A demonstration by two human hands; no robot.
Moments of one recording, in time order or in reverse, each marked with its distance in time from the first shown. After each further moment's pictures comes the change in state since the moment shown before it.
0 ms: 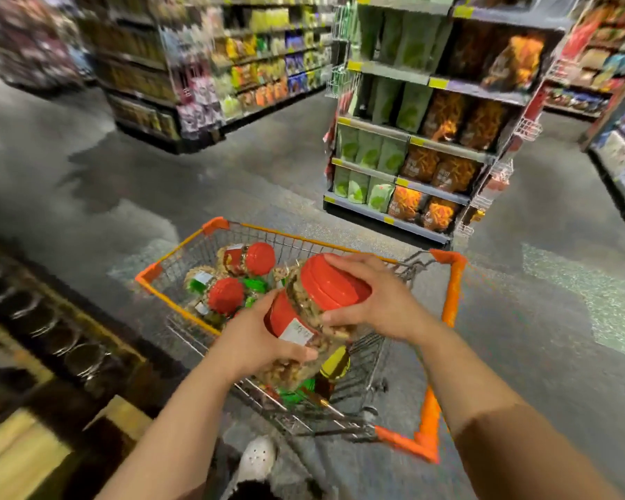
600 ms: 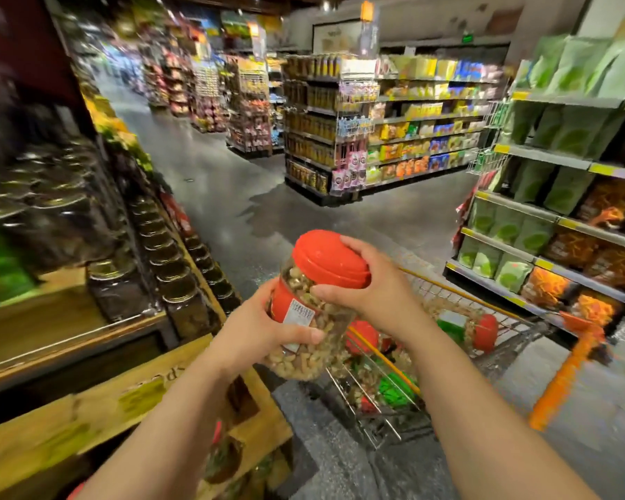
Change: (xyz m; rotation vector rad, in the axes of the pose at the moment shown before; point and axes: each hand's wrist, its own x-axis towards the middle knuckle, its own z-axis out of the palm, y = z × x) left_hand -0.270 -0.019 -0.082 -0.236 0.468 -0.088; right_hand -0.115 -0.177 0.112 0.112 -0.003 -0.411
